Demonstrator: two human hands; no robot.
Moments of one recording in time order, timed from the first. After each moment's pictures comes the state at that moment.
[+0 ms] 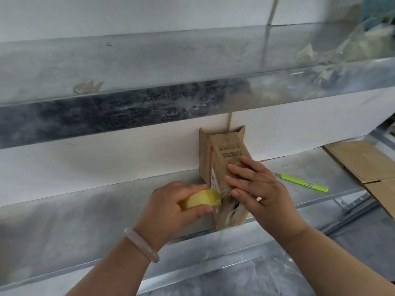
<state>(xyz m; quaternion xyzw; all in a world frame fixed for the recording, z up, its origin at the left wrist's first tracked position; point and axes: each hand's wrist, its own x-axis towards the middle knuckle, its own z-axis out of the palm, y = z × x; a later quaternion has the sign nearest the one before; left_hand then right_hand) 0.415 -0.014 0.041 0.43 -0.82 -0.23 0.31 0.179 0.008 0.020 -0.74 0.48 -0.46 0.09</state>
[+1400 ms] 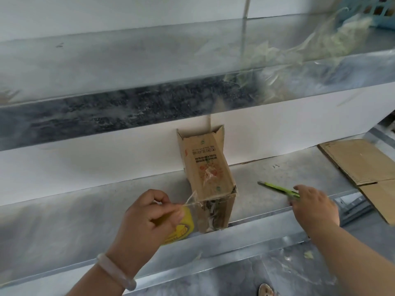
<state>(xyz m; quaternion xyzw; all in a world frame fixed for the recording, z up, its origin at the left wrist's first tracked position) 0.399 0.006 0.024 0.51 -0.75 -0.25 0.35 0.018 0.005 -0.056 -0.50 0.87 -0.01 0.03</state>
